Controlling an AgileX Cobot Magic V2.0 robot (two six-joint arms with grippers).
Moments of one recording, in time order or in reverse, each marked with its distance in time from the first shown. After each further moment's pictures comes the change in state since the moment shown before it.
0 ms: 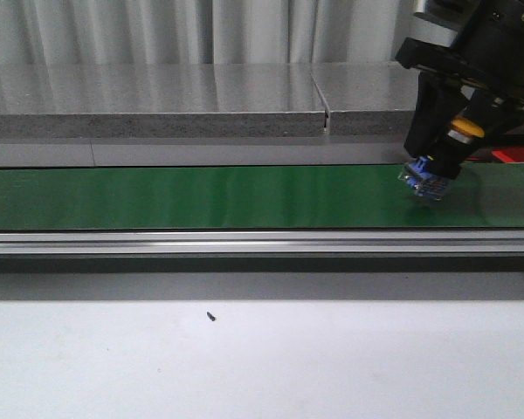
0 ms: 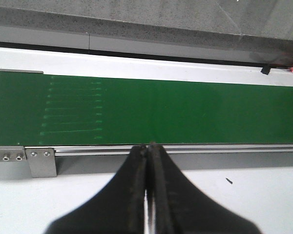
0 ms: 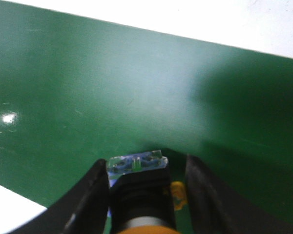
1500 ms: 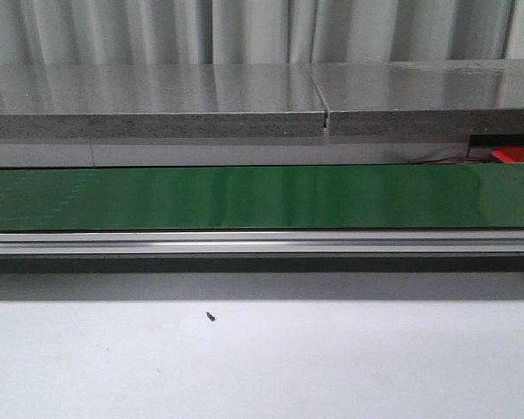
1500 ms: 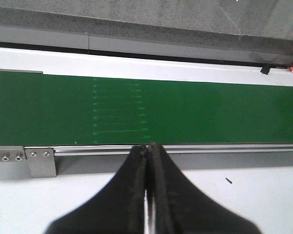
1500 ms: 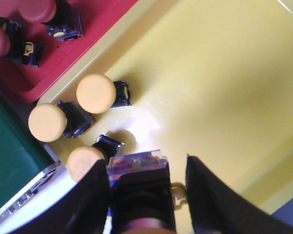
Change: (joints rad) left arm 0.000 0.000 0.000 0.000 0.000 0.000; right arm -0.837 -0.459 0.283 -0.216 0.071 0.259
